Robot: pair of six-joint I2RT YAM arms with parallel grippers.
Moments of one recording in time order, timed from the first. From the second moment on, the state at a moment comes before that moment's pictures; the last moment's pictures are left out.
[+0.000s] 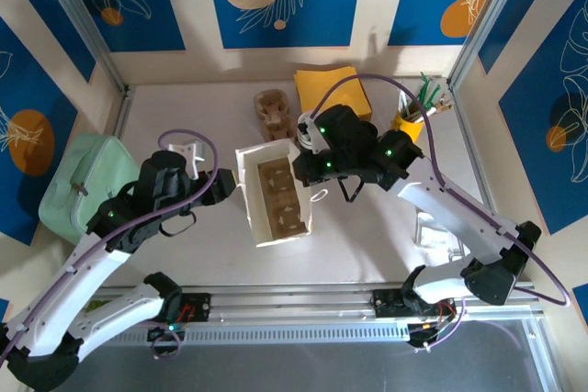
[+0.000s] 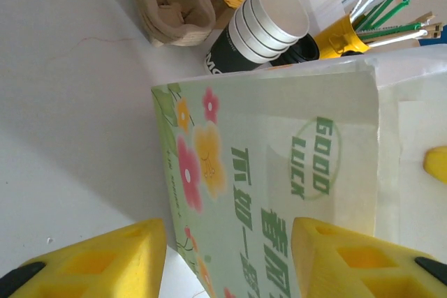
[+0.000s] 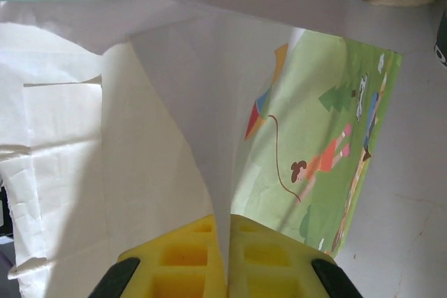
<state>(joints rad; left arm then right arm) -0.63 0.81 1.03 -0.80 0.03 -0.70 0.82 1.36 1.51 -0.96 -0.17 0.48</state>
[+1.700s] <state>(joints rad) -0.63 0.70 0.99 -0.83 -0.05 -0.73 0.52 1.62 1.84 -1.24 -0.26 0.44</state>
